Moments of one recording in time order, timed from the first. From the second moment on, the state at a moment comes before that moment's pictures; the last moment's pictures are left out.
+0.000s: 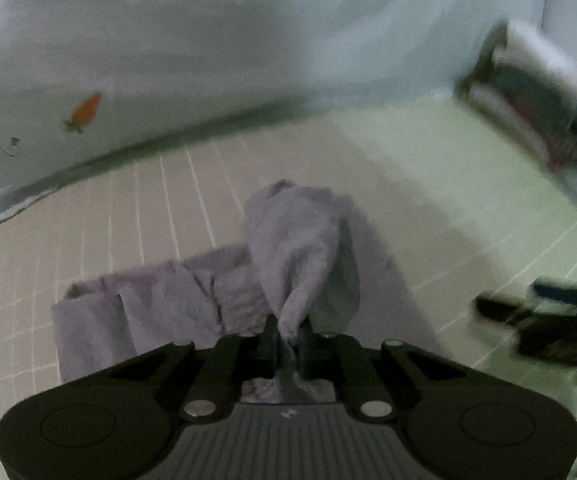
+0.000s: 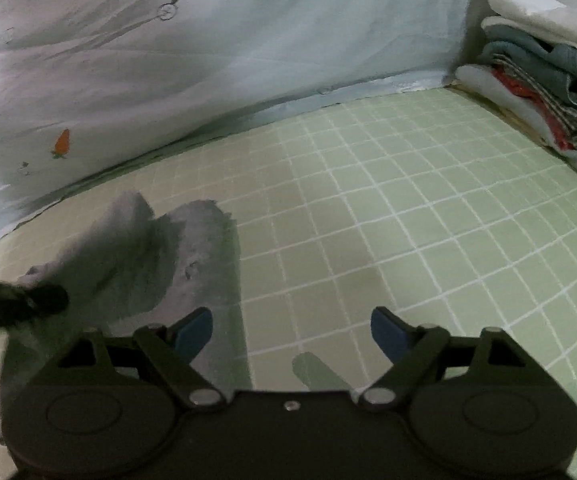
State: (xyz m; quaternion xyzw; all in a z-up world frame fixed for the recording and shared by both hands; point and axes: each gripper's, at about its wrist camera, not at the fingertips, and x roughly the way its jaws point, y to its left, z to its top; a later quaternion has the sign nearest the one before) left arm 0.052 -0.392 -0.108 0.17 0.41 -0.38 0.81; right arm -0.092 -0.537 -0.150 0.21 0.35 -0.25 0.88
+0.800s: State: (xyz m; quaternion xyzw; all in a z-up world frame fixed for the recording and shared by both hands) left arm 0.131 -0.206 -0.159 -0.02 0.54 -0.21 0.82; right arm -0.023 -0.457 -0.151 0.17 0.39 -0.14 0.89
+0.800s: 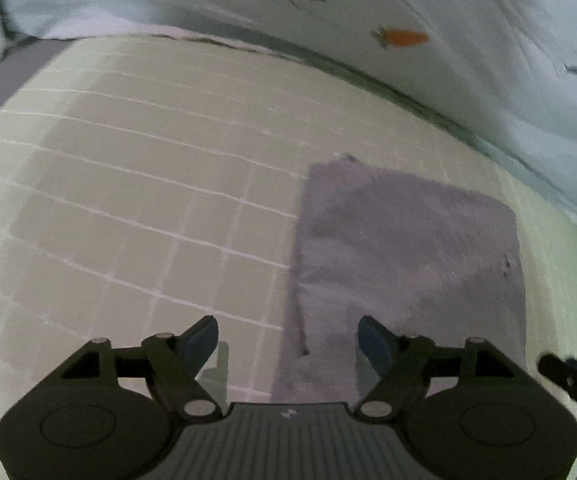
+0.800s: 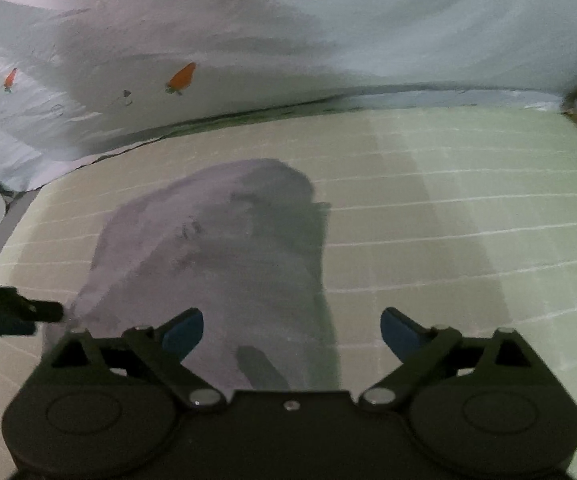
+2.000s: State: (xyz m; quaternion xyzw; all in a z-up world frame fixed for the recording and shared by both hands) left arm 0.026 -0.264 -0.086 -0.02 0.46 -0.41 0.79; right arm -0.099 -0.410 -0.089 0.16 0.39 -0.09 0.90
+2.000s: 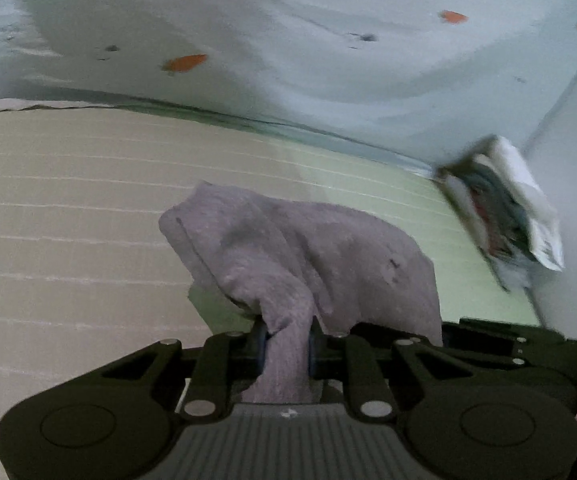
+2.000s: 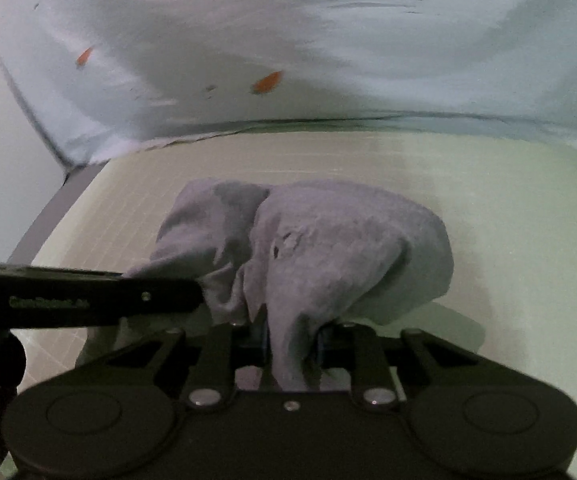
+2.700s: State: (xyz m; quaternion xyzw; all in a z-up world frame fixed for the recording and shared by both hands) left arm -0.162 -0.566 -0.021 0.03 0.37 -0.54 0.75; right arm -0.330 -0.705 -0.034 0.16 0.27 -0.18 0.93
